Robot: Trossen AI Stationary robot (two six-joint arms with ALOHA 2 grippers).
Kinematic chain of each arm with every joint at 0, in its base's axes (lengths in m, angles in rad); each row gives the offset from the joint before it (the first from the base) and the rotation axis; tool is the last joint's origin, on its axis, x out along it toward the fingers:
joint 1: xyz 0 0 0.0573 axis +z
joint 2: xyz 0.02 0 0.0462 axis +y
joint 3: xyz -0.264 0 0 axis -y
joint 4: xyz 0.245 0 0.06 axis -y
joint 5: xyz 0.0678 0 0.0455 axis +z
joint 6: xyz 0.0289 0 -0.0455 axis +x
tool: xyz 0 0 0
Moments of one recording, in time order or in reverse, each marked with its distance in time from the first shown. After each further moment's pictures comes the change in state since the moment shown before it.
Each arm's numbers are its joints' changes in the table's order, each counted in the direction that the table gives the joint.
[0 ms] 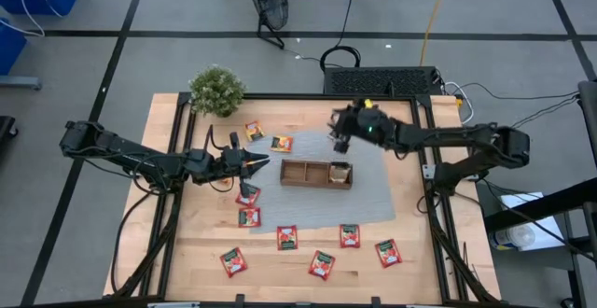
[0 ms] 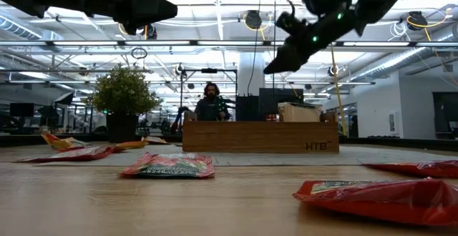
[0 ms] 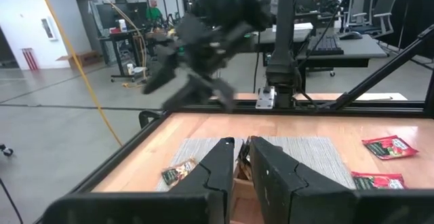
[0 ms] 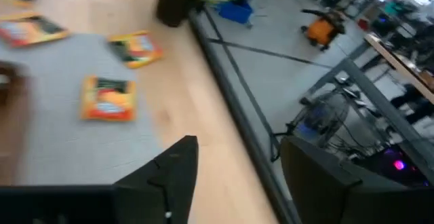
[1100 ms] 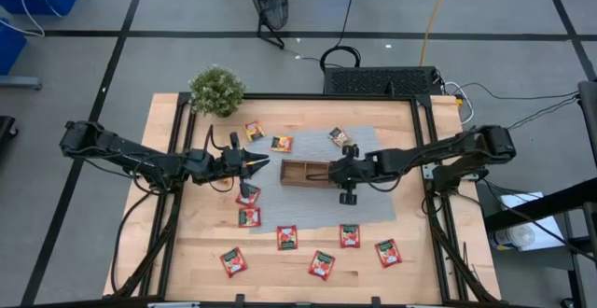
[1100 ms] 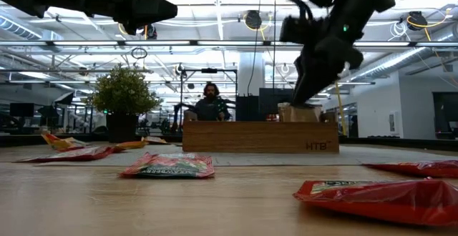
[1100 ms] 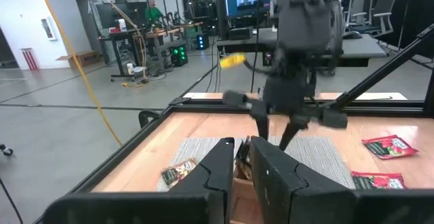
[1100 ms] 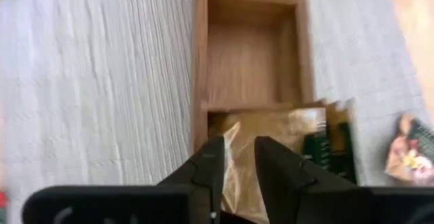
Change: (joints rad) left arm 0.000 0.000 0.000 0.000 0.000 0.000; right arm 0.415 0.131 0.140 -0.639 0.075 0.461
